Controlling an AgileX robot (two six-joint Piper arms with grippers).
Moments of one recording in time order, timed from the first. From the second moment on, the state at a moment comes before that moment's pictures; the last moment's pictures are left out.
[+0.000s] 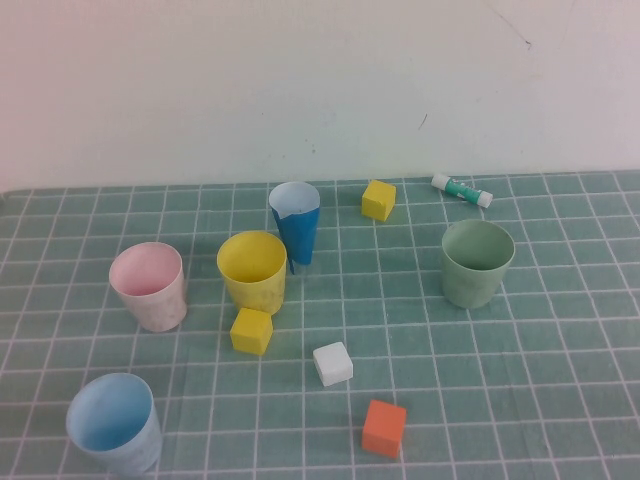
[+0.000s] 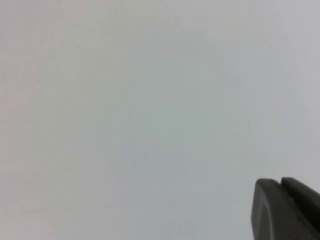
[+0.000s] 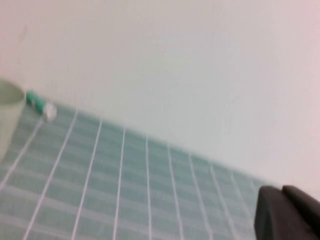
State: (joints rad) right arm -0.06 -0.01 0.03 -0.30 0.12 -0.10; left arm -0.02 -0.01 0.02 0.09 -0.27 -0.15
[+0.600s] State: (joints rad) right arm -0.06 -0.01 -0.04 -0.32 -0.16 -0.01; left arm -0.02 -0.01 -0.03 -0.04 -0.20 -0.29
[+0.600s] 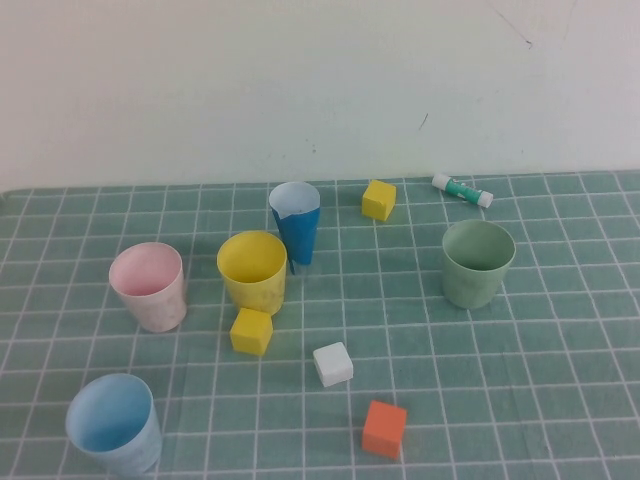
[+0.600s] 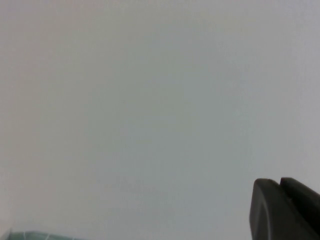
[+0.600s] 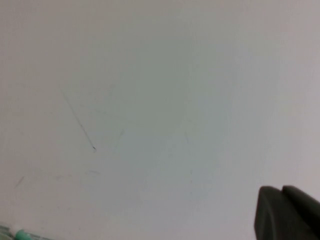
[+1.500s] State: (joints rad) right arm -0.06 0.64 -0.60 0.44 0.78 -0.84; left arm -0.02 0.94 -0.65 -0.32 0.84 0.23
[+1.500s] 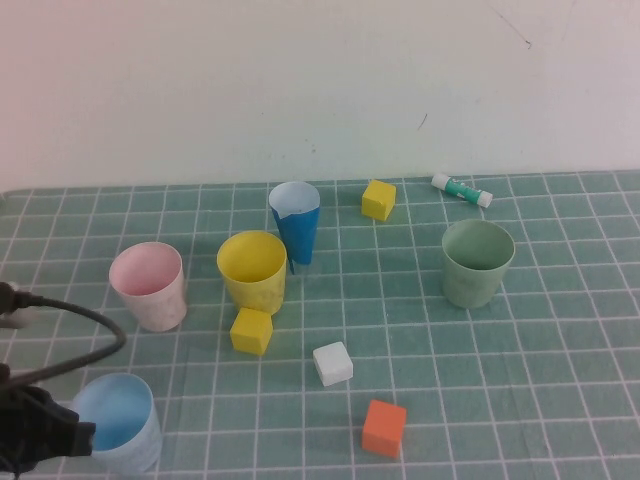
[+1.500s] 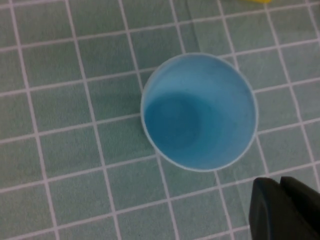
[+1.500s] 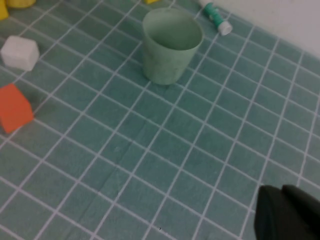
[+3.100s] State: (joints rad) right arm -0.06 0.67 -0.58 0.50 0.78 -0.95; left arm -0.02 1.42 -1.03 -0.26 0.70 0.21
